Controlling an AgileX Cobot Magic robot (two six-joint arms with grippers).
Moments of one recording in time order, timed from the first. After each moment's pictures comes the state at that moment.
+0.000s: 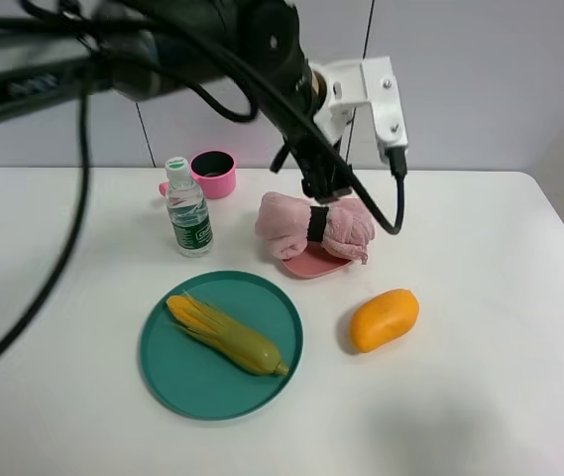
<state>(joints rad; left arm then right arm) -0.78 2.01 -1.84 0.03 0.74 0.77 0.01 0.00 -0.50 0.01 1.06 0.00</state>
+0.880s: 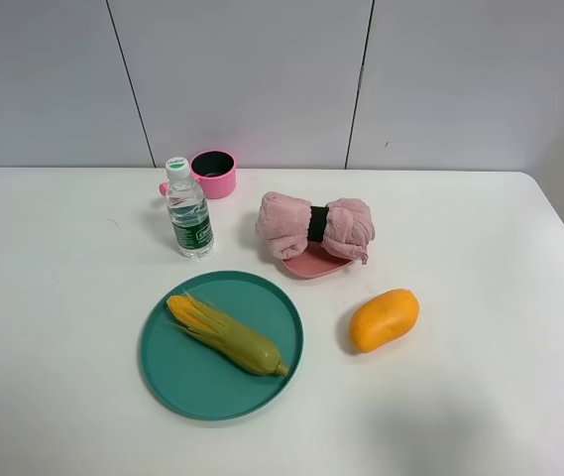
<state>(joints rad) 0.05 1.21 -1.84 -0.09 1.20 0.71 0.01 0.00 -0.50 0.01 1.06 0.00</state>
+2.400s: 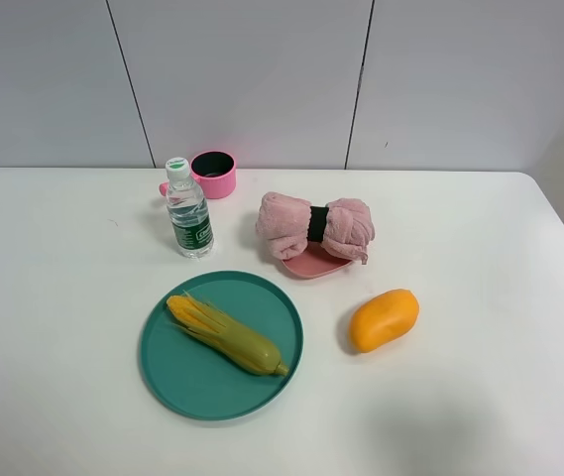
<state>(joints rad) 0.07 -0.01 -0.53 0.10 1.05 -0.11 0.01 0.00 -0.50 0.01 1.06 0.00</state>
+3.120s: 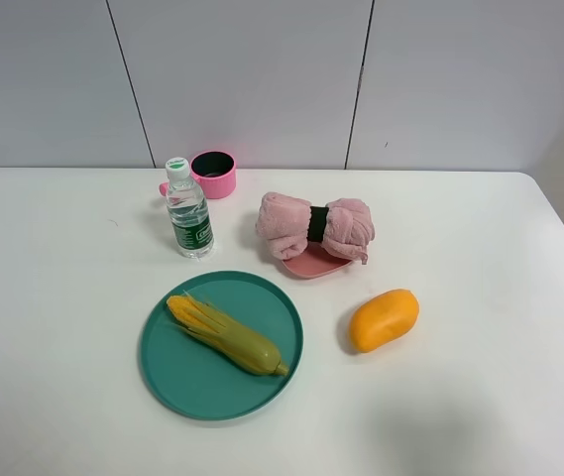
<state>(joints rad) 0.04 -0.01 -0.51 0.09 1.06 -0.11 0.01 0.00 -0.50 0.01 1.06 0.00</state>
